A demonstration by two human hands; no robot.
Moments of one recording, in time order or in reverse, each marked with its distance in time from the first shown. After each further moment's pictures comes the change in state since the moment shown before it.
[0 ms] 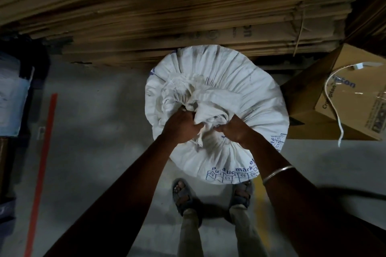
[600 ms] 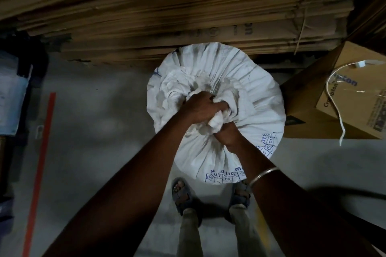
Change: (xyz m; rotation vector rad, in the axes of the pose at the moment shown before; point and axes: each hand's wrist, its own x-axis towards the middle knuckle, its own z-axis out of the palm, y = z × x) left_hand 0.037 0.047 -0.022 -0.256 -0.119 -0.125; right_hand 0.002 0.017 0.029 0.111 0.054 -0.062
